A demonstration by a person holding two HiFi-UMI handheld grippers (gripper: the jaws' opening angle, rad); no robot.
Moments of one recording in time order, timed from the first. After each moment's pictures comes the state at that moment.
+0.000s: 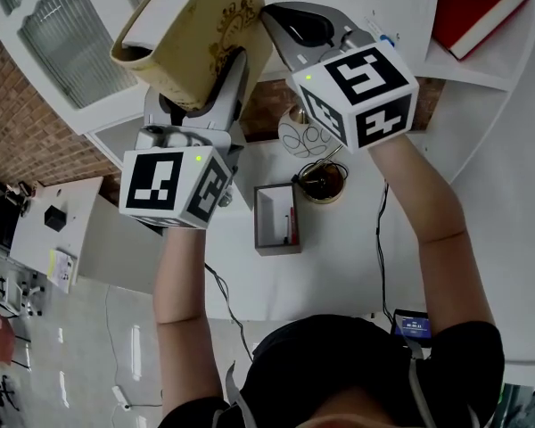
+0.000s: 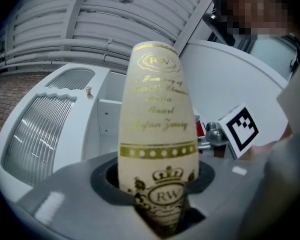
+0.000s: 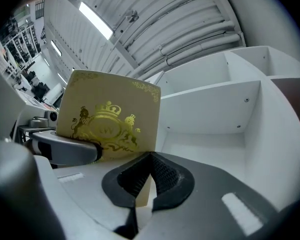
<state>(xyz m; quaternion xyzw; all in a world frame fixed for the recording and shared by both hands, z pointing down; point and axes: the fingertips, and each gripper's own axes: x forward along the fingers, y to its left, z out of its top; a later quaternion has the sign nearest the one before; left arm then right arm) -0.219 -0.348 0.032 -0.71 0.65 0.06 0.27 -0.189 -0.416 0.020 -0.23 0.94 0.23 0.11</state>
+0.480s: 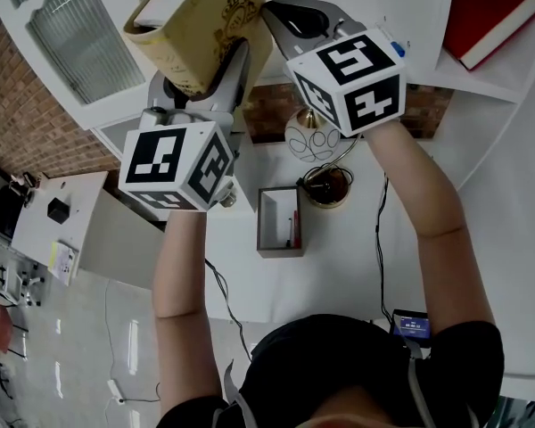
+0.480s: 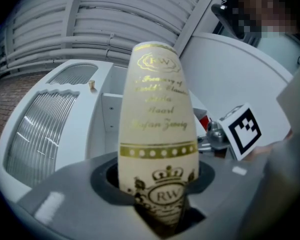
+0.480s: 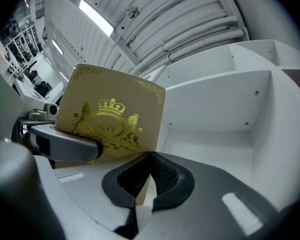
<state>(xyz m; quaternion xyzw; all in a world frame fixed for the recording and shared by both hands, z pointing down) -0.236 -0.367 0.027 -0.69 0.68 0.04 0.24 -0.211 -0.436 0.018 -0.23 0.94 0.24 0.09</state>
